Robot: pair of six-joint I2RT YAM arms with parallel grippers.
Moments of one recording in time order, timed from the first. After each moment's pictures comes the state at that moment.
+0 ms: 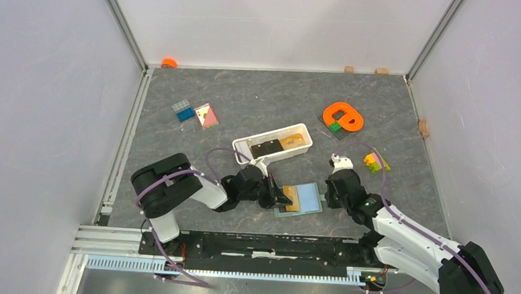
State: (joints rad) left arm -0.96 1.74 0.49 0.71 0.27 -1.30; right arm 0.64 0.90 0.29 -0.28 0.21 0.40
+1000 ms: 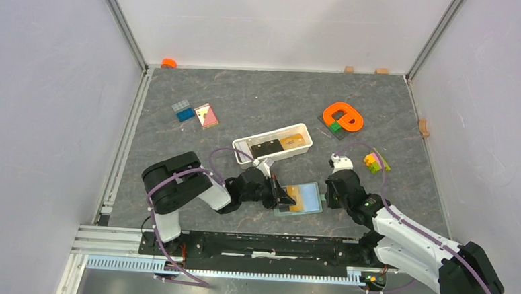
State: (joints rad) left arm -0.98 1.82 0.49 0.86 0.27 -1.29; right arm 0.64 0.90 0.29 -0.28 0.22 0.40
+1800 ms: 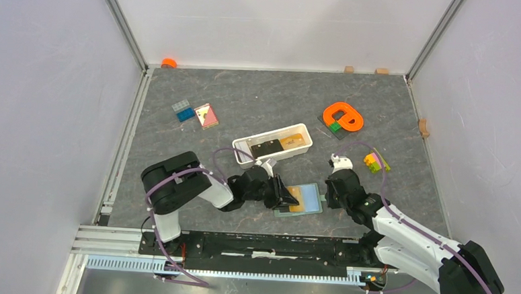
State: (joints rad) left arm -0.99 1.83 0.52 0.80 0.27 -1.31; right arm 0.64 0.90 0.29 -0.29 0.22 0.40
